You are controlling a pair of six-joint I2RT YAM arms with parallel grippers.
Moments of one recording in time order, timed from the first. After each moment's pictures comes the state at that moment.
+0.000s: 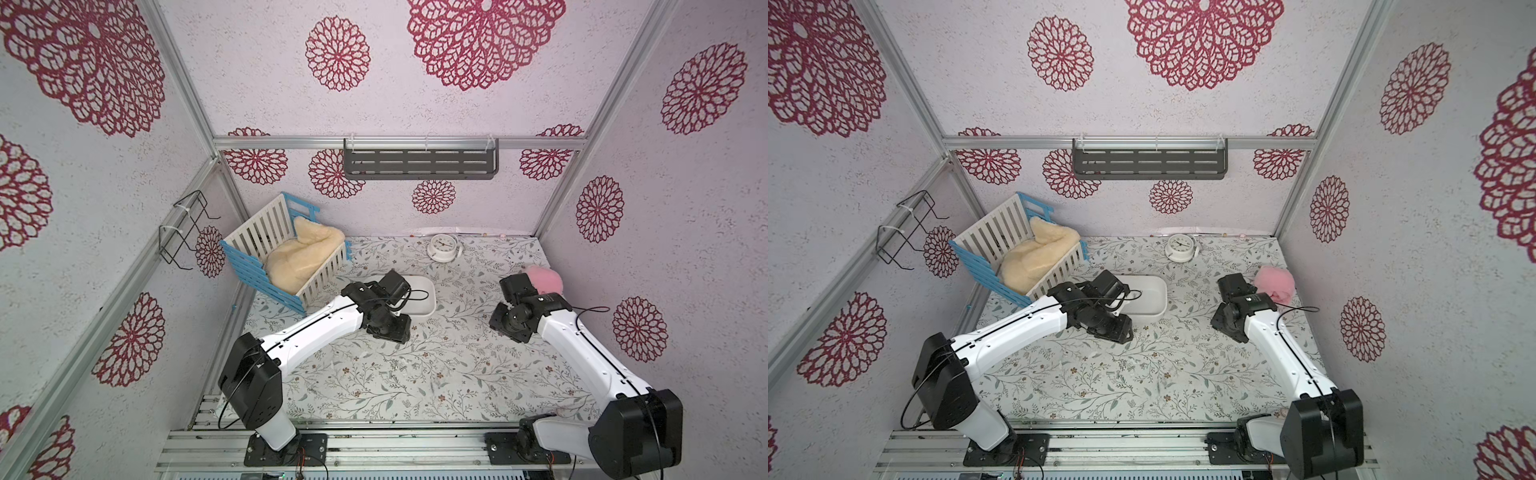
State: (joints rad) left arm -0.82 1.68 1.42 -0.92 0.20 -0.47; right arm 0.12 1.28 1.03 -0.97 0.13 0.69
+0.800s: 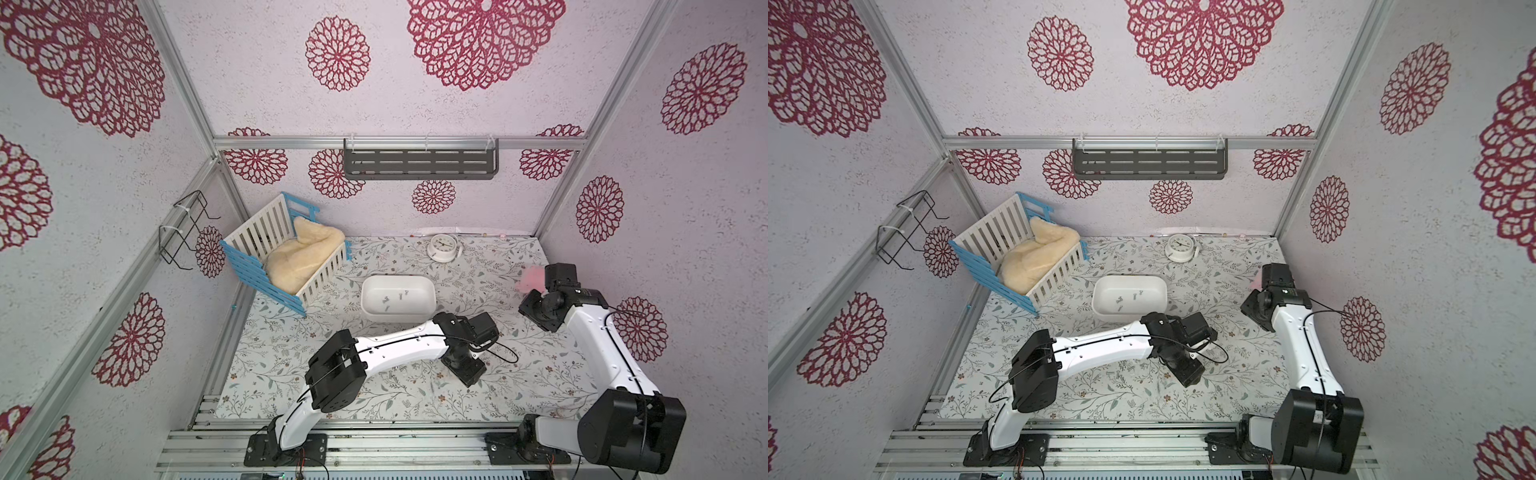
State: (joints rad) left arm -1.19 2.17 1.88 -0.93 0.19 -0.25; right arm -0.16 1.30 1.10 -0.90 0.03 0.55
